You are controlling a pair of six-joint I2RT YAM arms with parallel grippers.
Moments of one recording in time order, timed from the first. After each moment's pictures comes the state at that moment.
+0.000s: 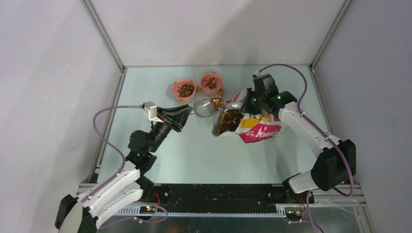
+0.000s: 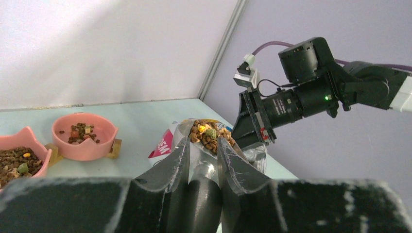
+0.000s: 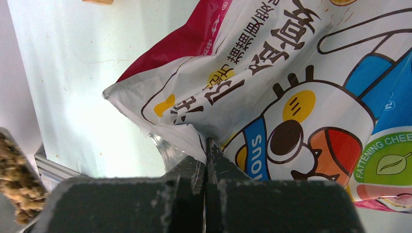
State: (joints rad) left arm -0.58 0.73 0.36 0.73 0.08 -0.46; right arm 0.44 1.44 1.26 -0.64 -0.11 0.60
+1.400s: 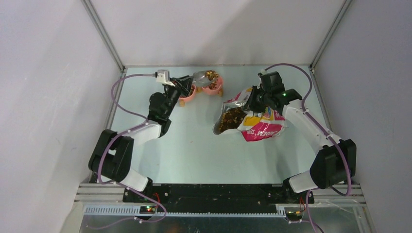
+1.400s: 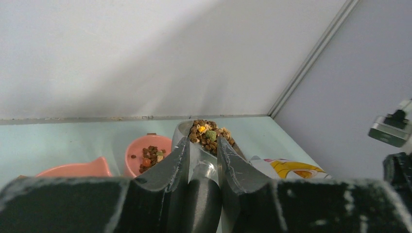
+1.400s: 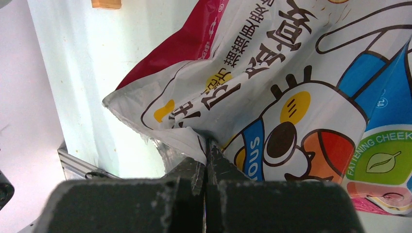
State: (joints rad) left arm -0.37 1.48 0.73 1.03 0.07 -0.44; right arm 0.36 1.45 1.27 -0.64 -0.22 0.59
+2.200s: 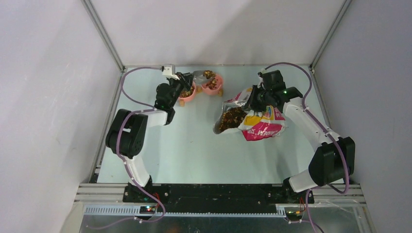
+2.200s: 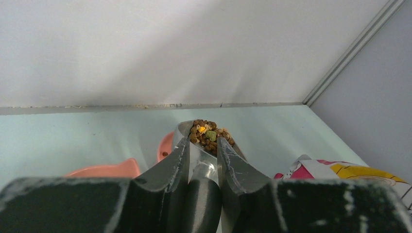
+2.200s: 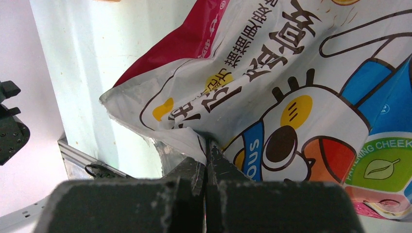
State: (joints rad) left arm -0.30 1.81 0.91 1.08 0.11 -0.40; right arm 0.33 1.47 1.29 -0.67 -0.27 0.55
